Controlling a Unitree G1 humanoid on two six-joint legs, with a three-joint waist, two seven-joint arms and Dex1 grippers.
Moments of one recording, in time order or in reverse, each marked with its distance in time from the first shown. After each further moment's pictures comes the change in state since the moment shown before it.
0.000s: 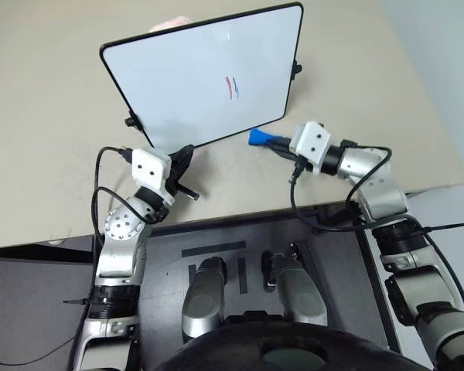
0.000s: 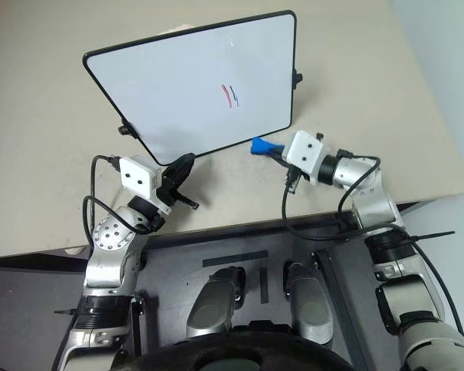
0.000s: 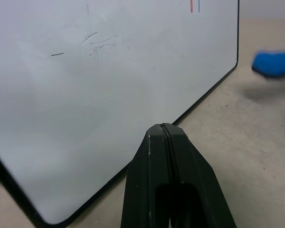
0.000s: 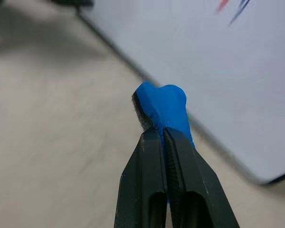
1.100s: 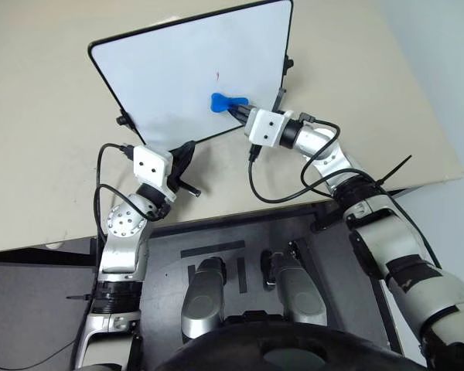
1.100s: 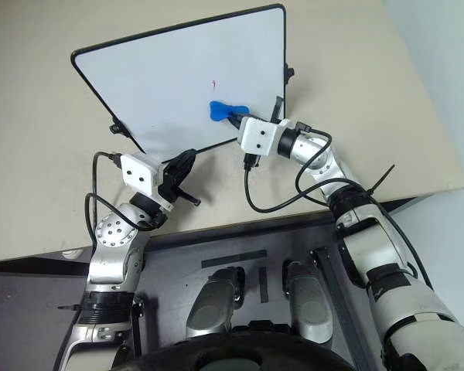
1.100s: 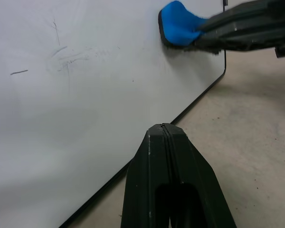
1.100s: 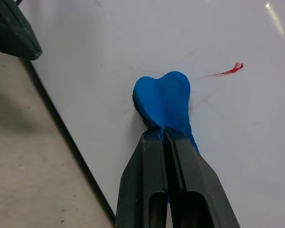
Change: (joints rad) left arm -0.019 -0.006 -0.007 0.028 0.002 -0.032 0.005; right arm -0.354 0.208 0.093 0.738 -0.329 -0.669 -0.392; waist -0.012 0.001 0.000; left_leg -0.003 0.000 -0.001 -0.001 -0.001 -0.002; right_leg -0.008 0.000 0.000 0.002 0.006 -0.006
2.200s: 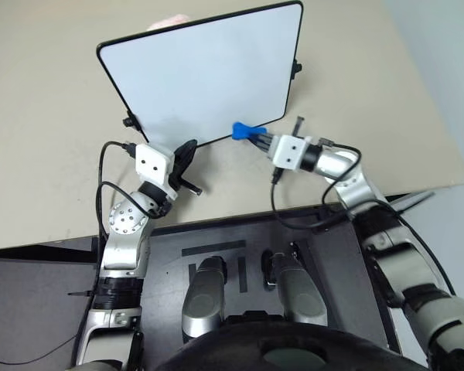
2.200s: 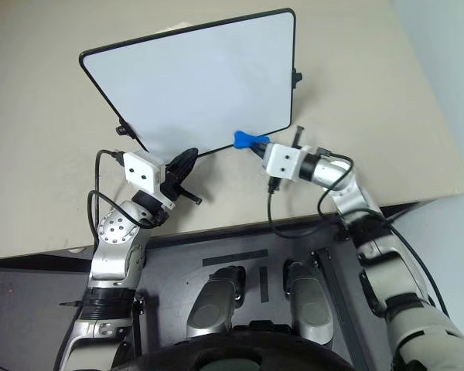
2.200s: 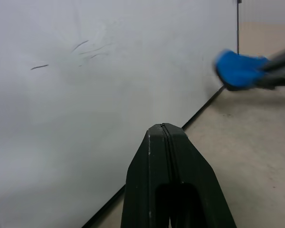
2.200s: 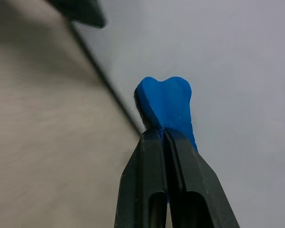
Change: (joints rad) left arm -0.023 0.002 -0.007 0.030 -0.002 -0.012 -0.010; right arm 0.346 -0.203 0.001 -0.500 0.213 0.333 0.322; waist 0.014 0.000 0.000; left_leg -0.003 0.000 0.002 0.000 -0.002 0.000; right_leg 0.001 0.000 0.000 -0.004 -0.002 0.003
